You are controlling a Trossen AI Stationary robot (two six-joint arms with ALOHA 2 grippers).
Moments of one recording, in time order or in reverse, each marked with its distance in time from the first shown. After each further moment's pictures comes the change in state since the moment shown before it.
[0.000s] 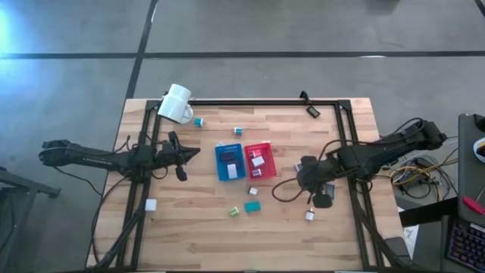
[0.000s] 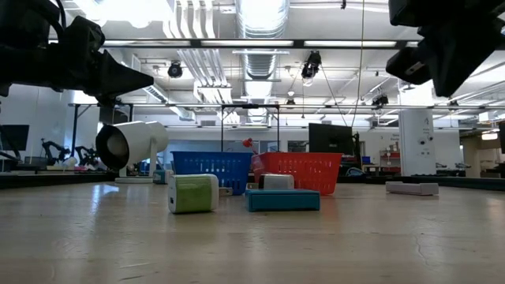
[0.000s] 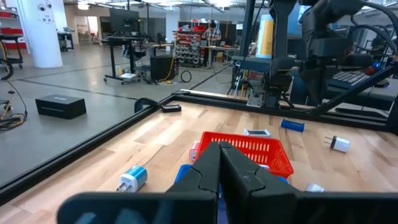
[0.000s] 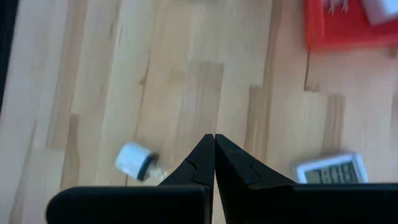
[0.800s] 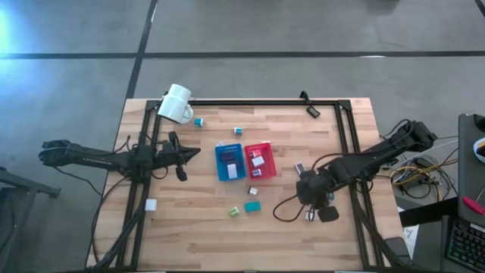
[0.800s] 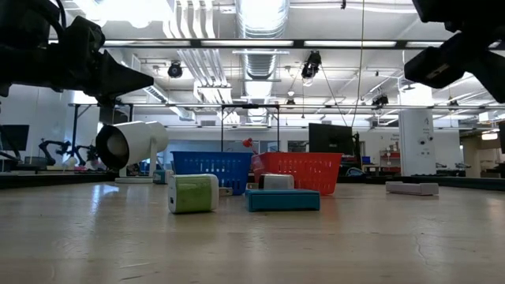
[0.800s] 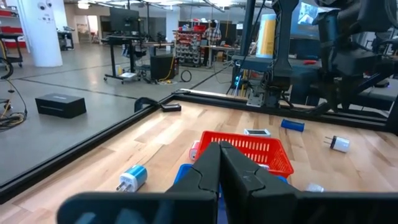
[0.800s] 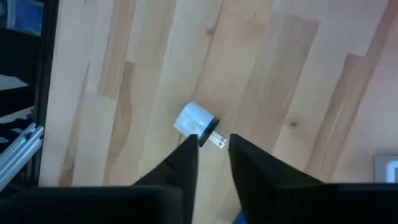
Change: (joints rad) left arm 0.000 0.003 0.000 -0.001 0.000 -0.004; right arm 0.121 0.155 0.078 -0.089 -0.150 0.000
